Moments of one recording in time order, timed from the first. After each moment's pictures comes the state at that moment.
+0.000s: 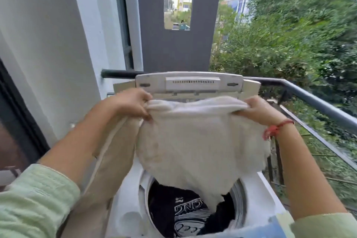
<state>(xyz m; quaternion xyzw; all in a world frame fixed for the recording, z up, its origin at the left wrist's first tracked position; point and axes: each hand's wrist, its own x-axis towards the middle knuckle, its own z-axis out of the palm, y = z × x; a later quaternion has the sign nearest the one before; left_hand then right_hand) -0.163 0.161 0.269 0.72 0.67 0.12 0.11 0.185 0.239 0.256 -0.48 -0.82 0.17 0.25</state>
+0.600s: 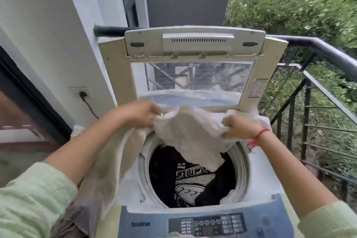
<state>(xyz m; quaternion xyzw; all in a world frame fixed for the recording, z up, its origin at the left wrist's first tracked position) -0.132 0.174 0.156 0.68 0.70 -0.05 0.18 0.158 0.258 0.120 -0.46 -0.86 0.18 -0.08</state>
